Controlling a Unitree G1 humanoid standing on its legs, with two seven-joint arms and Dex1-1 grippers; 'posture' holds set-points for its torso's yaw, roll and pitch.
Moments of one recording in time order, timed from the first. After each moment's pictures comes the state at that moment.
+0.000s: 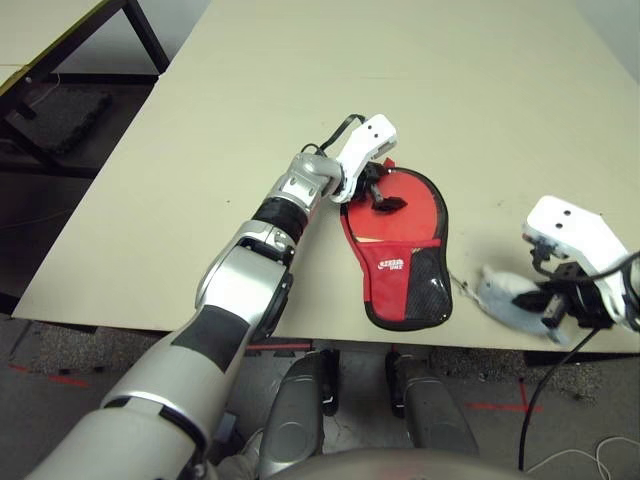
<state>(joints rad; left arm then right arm) -1.17 0.13 -0.22 1.10 0.11 0.14 -0.92 -0.24 -1.27 -0.15 -0.76 1.01 1.60 0.63</state>
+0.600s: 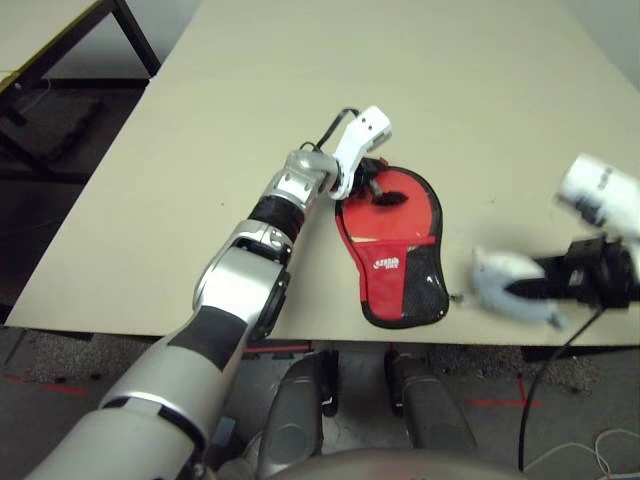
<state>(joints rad) -1.15 0.18 -0.06 0.89 -0.04 0.25 -0.92 -0.63 -0.98 -0.28 -0.26 0.95 1.47 0.47</state>
